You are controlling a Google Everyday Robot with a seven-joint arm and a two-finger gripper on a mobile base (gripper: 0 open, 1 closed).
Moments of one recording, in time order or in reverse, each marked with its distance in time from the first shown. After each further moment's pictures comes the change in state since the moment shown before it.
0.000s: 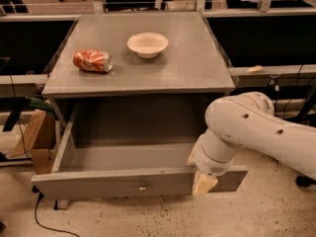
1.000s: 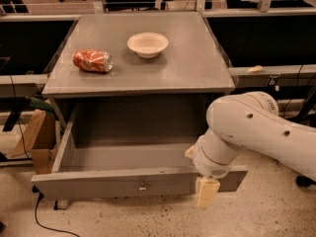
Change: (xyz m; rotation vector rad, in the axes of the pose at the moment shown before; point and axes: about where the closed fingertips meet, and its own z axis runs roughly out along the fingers) arm -0.006 0.013 -0.012 -0.006 -0.017 -0.035
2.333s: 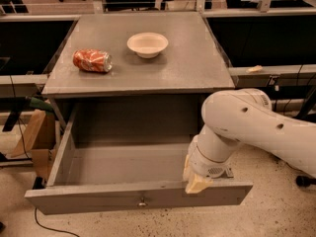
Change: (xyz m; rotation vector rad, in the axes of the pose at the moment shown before) arm -0.015 0.005 0.001 -0.060 -0.034 -0.062
